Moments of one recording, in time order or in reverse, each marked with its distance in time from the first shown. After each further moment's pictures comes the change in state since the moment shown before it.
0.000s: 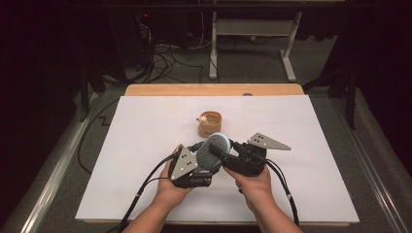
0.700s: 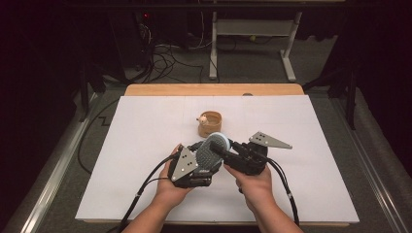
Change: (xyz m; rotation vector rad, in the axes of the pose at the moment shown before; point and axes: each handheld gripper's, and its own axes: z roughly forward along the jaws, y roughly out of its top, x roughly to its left) left arm -0.001 0.002 -0.001 0.008 0.018 0.023; right arm -0.001 0.003 -0.001 0.000 0.007 0.034
